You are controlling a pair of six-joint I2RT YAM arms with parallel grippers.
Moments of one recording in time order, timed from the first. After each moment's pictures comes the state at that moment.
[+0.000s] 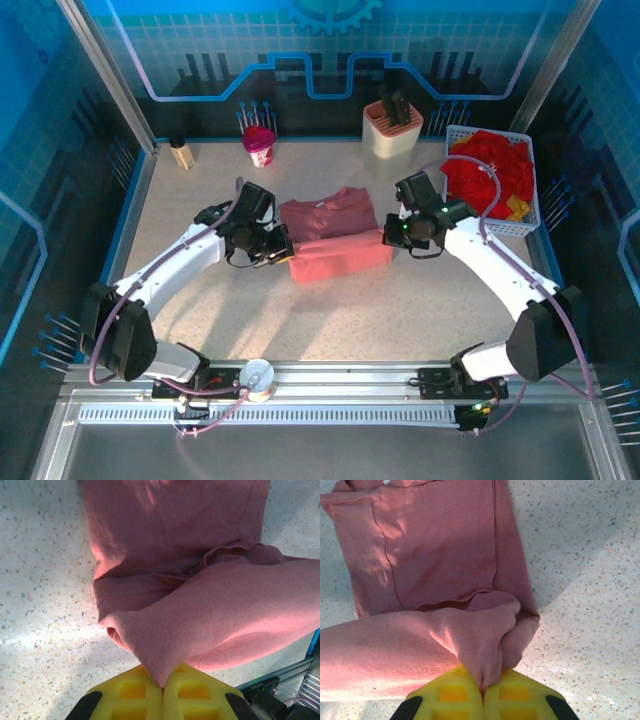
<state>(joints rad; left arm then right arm) -0.42 1.43 1.12 -0.80 0.36 -0.78 0.41 1.41 1.19 -0.85 -0.07 0.54</state>
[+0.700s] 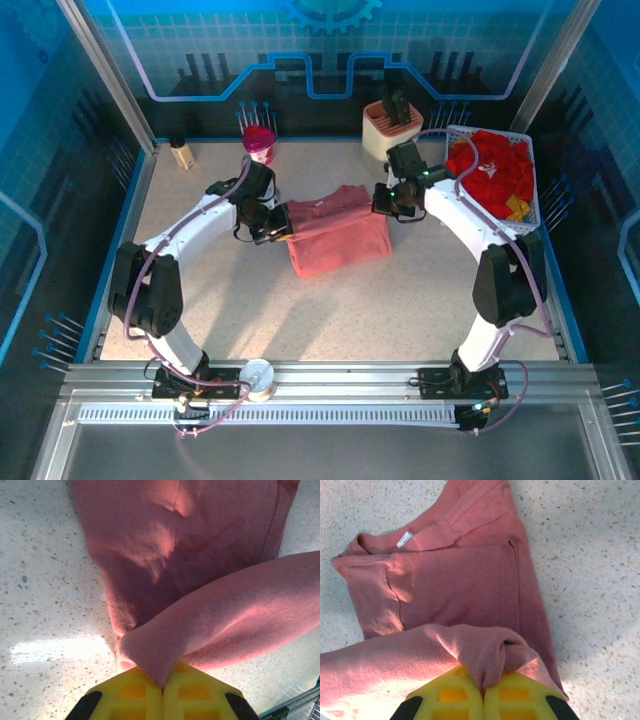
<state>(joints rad) -0.31 1.68 1.30 -0.78 0.37 -0.66 0.34 1.76 1.48 -0.79 -0.14 0.47</state>
